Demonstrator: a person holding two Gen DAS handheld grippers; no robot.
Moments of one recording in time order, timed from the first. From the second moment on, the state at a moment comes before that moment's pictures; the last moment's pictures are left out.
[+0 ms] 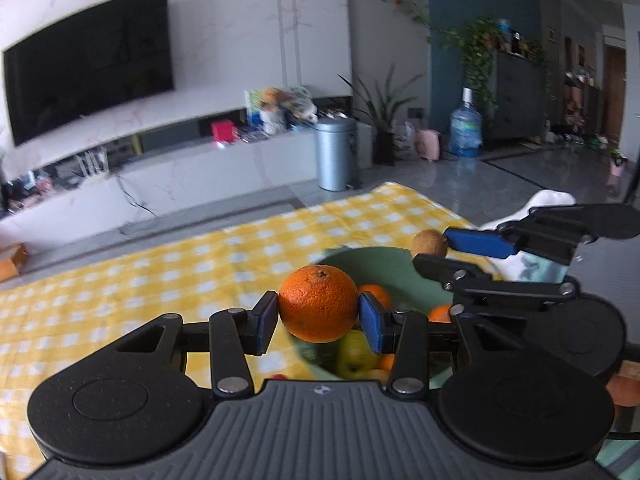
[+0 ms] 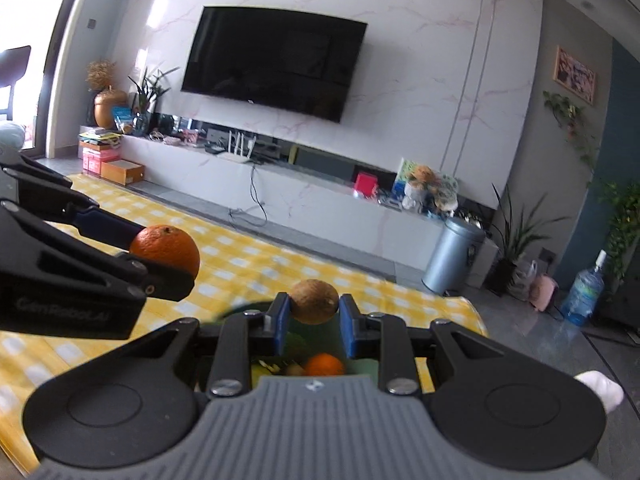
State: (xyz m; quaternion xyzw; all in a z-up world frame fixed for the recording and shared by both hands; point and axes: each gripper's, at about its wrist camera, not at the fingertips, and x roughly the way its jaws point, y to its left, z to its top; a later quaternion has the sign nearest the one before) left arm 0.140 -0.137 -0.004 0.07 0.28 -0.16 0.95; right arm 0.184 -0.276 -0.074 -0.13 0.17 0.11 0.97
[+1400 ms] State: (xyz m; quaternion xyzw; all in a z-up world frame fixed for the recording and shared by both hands) left arm 0.180 -0.157 -0.068 0.03 0.39 -0.23 0.89; right arm 0.244 -0.309 -0.125 -0.12 0.30 0.12 0.94
